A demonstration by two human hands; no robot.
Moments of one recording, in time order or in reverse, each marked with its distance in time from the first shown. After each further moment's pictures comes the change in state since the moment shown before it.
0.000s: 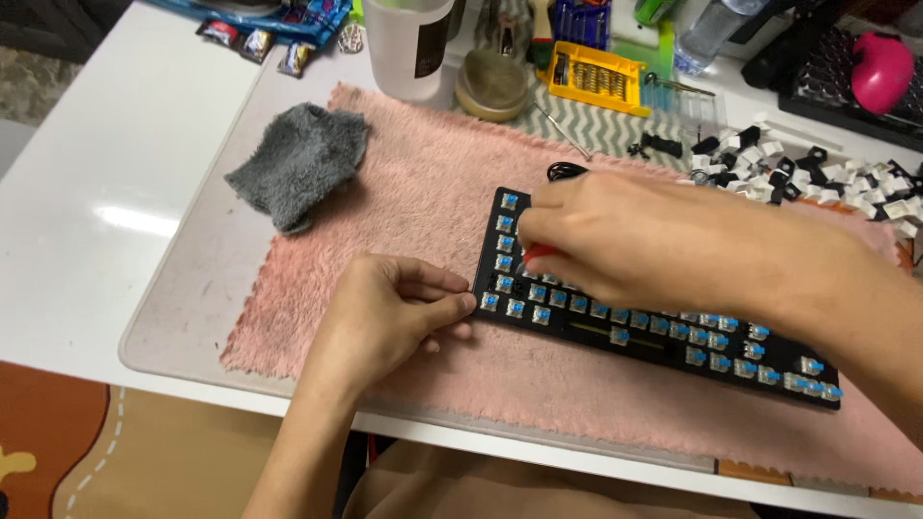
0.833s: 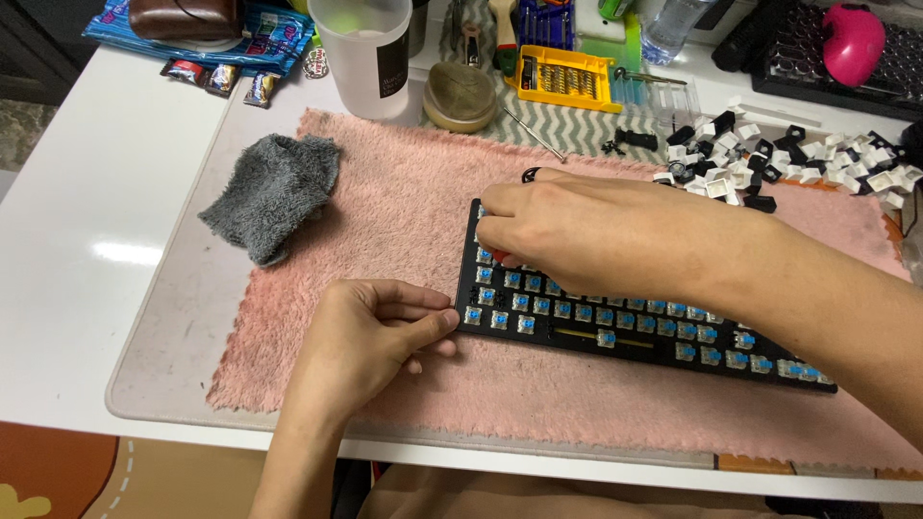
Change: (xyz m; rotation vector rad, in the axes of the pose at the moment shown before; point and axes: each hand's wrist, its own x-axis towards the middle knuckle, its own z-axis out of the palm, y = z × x) left_hand 0.014 -0.011 -0.001 0.021 0.030 -0.015; right_hand 0.021 0.019 0.022 -0.060 0.068 -0.096
